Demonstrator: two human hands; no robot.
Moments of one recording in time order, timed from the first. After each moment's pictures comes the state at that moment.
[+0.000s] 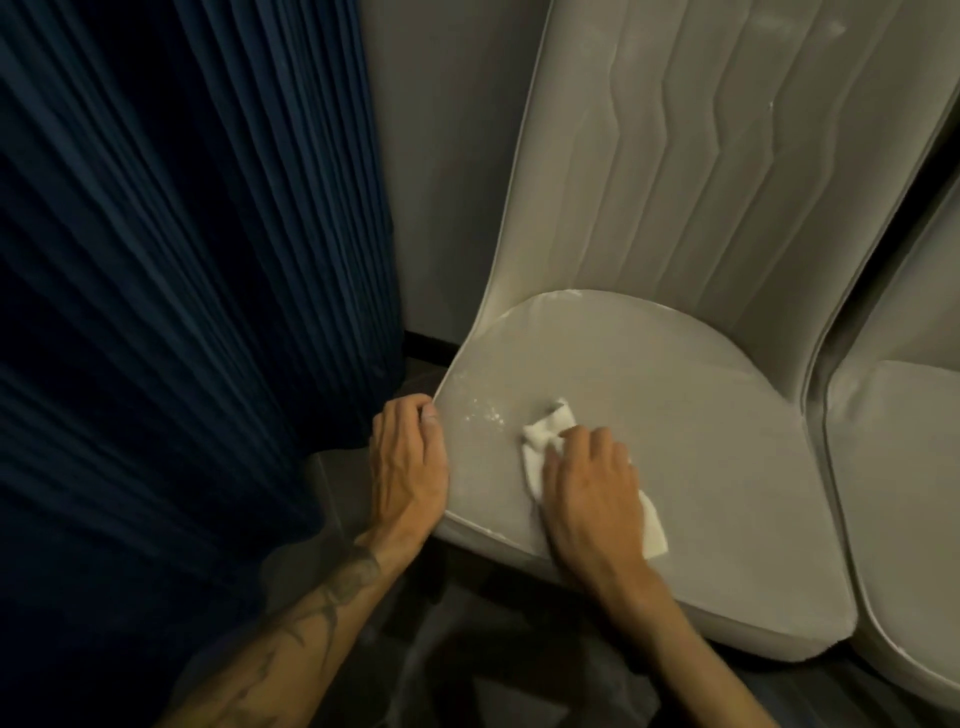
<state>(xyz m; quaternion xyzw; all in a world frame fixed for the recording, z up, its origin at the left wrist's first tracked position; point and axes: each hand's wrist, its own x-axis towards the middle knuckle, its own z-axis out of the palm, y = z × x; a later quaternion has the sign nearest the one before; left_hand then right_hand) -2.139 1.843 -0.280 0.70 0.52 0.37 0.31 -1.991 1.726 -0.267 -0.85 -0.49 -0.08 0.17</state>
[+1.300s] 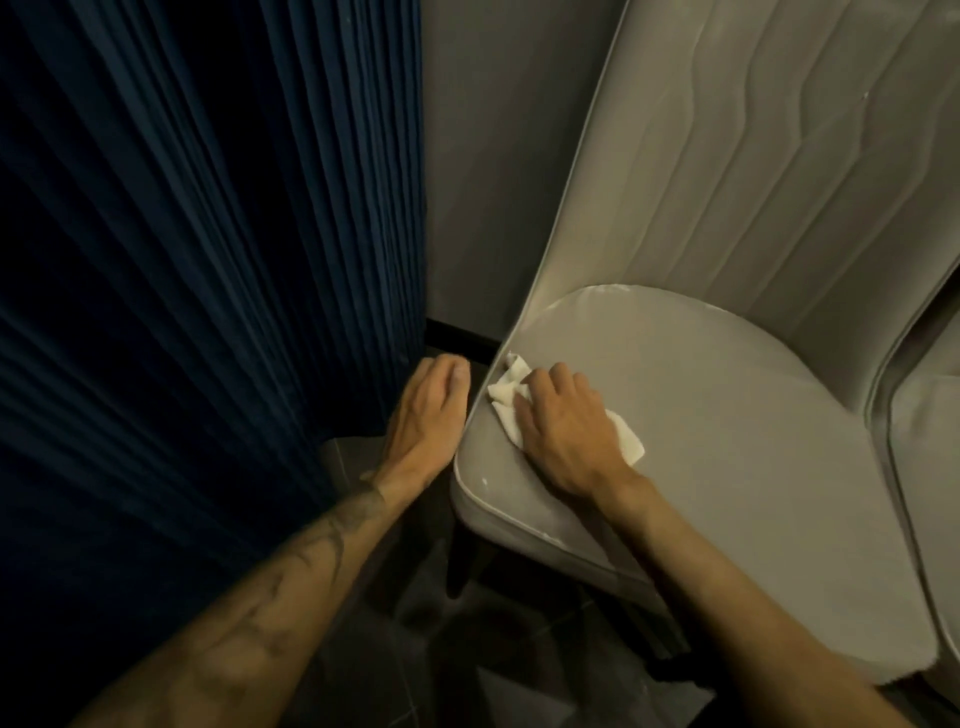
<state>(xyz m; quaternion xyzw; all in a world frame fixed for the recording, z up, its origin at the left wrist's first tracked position) -2.155 1.923 -0.300 0.75 0.47 0.31 0.35 -2.007 1.824 -0.251 -0.78 -0.62 0.01 0.10</state>
